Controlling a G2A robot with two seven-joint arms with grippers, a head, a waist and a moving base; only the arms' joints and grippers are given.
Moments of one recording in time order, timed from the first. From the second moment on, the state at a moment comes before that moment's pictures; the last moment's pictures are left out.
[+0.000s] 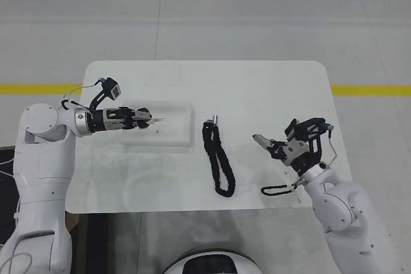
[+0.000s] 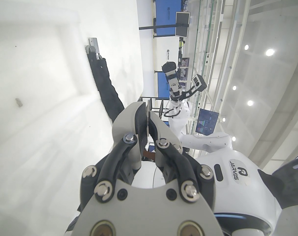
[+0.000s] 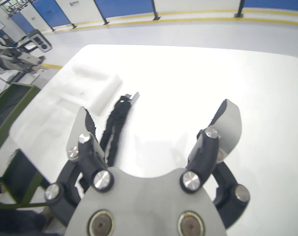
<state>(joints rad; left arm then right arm) 0.95 -1.10 -1.59 -1.24 -0.22 -0.06 -1.54 -1.58 -1.17 1.40 -2.12 -0.88 -0.09 0.51</state>
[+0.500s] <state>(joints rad) 0.95 -1.10 -1.59 -1.24 -0.22 -0.06 -1.54 -1.30 -1.20 1.21 -2.08 -0.84 0.05 0.68</state>
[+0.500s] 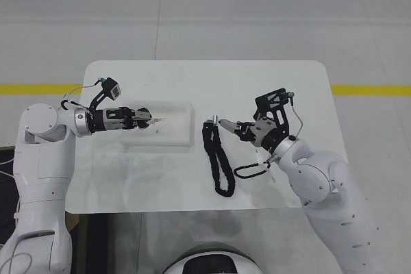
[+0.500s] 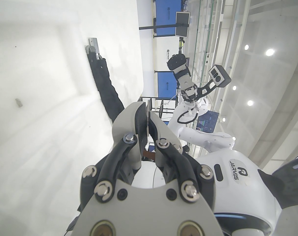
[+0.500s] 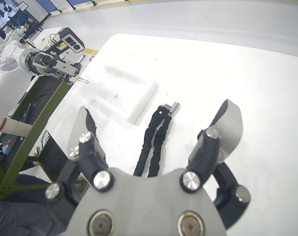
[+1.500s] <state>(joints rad) 0.95 -1.10 -1.59 -1.24 -0.22 -0.06 -1.54 -0.60 -1.47 0.69 -1.15 -0.82 0.19 1.18</state>
